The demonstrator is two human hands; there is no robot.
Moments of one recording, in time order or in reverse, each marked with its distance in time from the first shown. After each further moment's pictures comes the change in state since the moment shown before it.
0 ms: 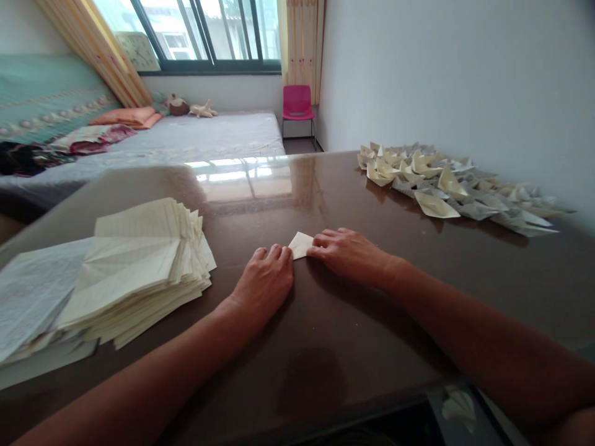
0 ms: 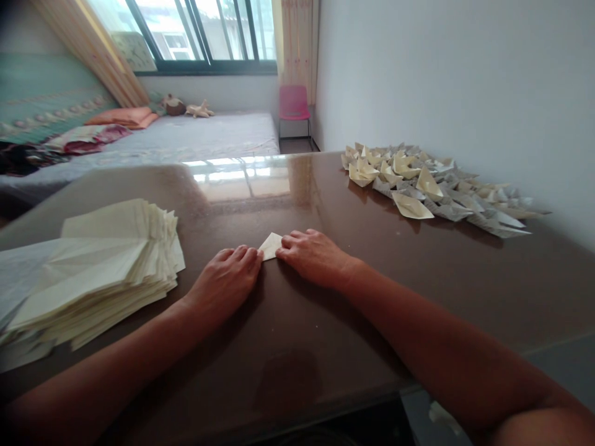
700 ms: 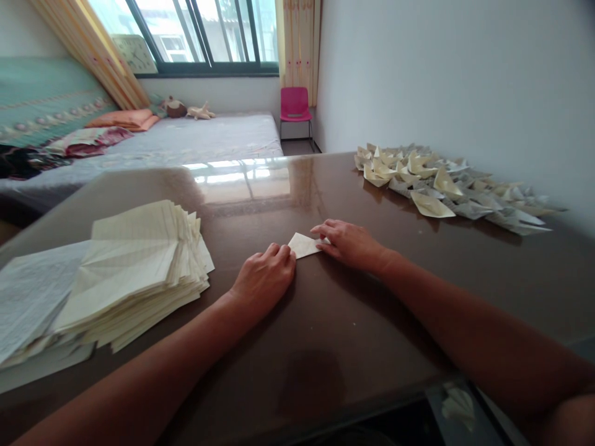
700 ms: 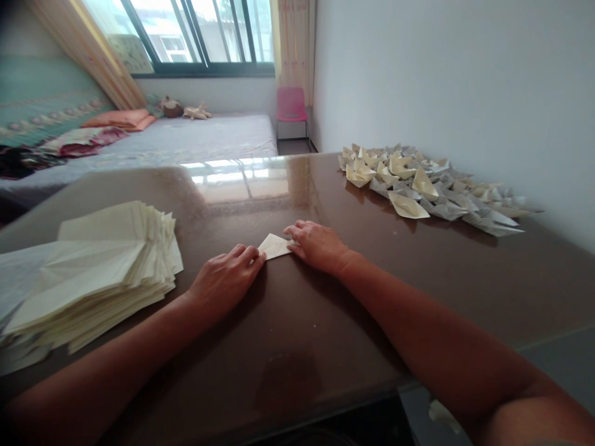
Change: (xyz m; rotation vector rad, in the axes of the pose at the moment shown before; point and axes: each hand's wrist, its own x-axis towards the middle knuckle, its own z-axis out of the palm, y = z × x) left_hand 0.004 -0.004 0.002 -0.044 0.021 -0.013; right_hand 0.002 0.019 0.018 0.204 0.090 0.334
